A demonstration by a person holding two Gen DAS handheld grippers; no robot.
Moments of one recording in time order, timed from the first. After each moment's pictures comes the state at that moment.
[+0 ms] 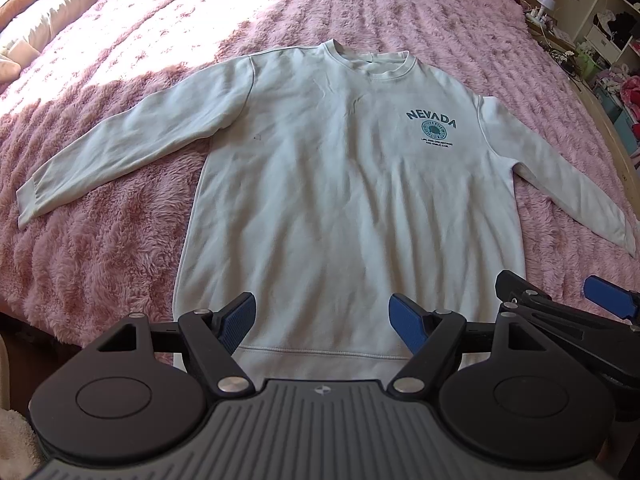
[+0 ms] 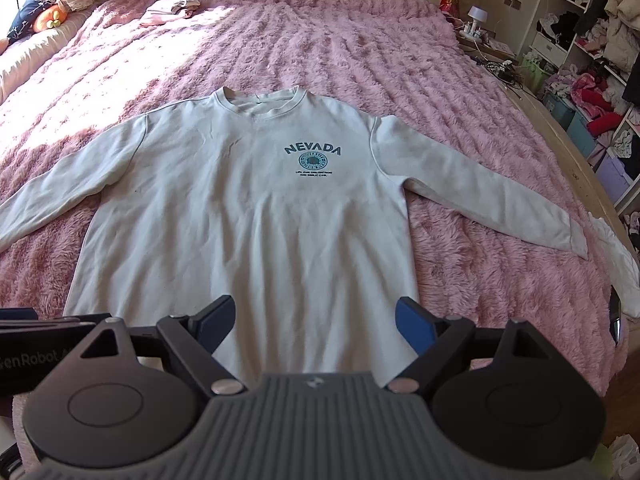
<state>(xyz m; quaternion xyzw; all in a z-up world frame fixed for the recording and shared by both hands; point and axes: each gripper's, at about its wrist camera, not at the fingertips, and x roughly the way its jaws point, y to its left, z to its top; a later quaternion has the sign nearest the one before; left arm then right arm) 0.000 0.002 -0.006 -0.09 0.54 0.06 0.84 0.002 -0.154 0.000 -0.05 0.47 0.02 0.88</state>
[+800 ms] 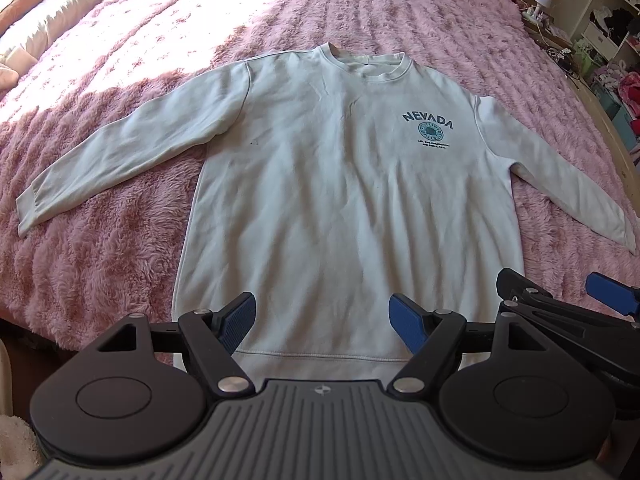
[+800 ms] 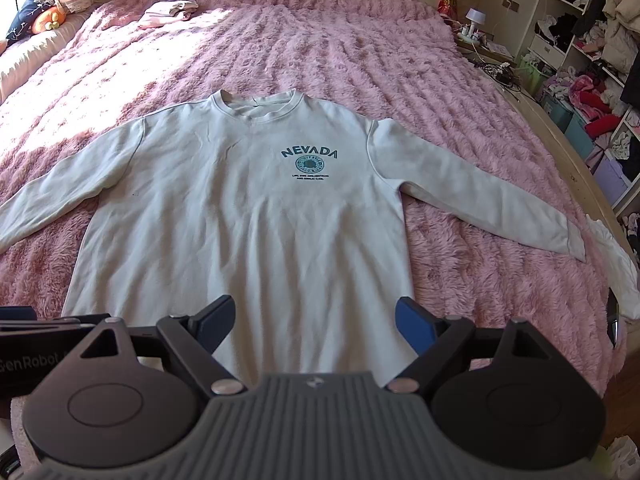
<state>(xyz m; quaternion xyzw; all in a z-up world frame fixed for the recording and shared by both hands) 0.002 0.000 -0.003 -0.09 0.53 0.05 0.84 0.000 -0.155 0.003 -0.05 0.47 0.02 0.88</state>
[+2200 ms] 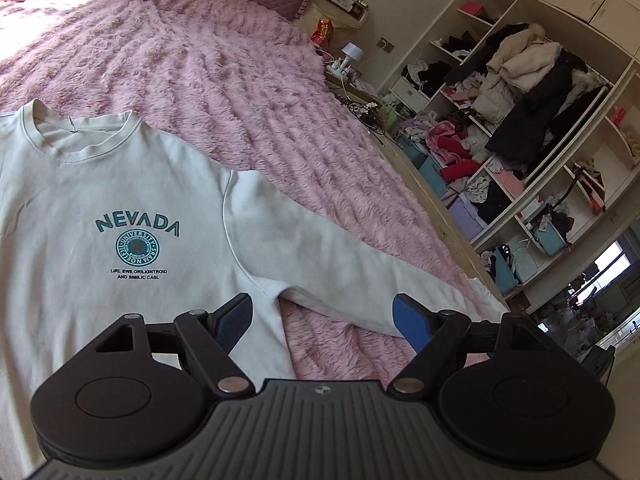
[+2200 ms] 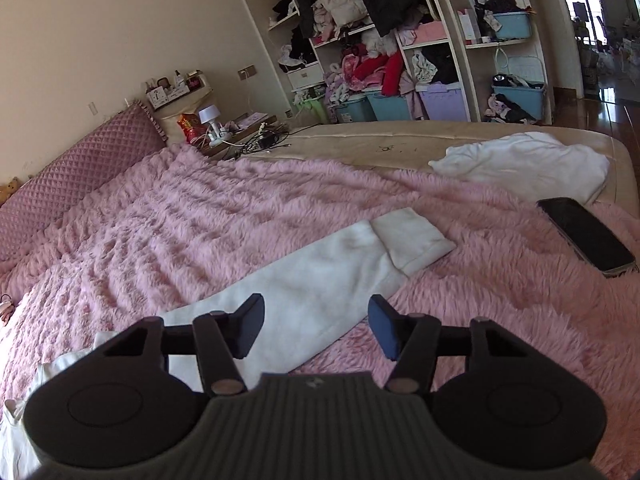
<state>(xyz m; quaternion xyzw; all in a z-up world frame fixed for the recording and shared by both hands) 0.191 -0.141 -0.089 -0.21 0.38 -0.24 0.87 0.122 -0.544 -0.152 0.26 0.23 -0.26 0.90</state>
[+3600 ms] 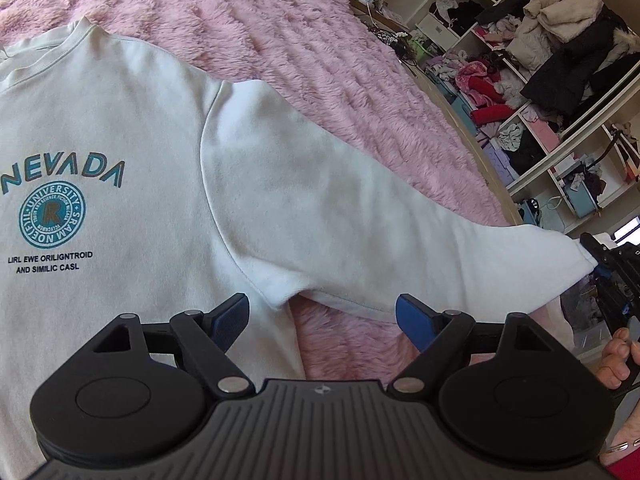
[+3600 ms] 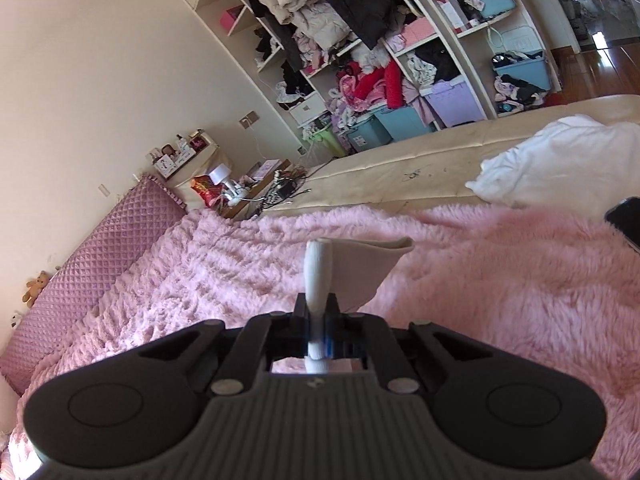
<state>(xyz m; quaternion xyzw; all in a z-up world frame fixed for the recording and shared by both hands) 0.258 -0.185 -0.160 -0.18 0.47 -0.23 0.83 0.185 -0.597 -0.136 0.36 0.13 -0.21 0.90</state>
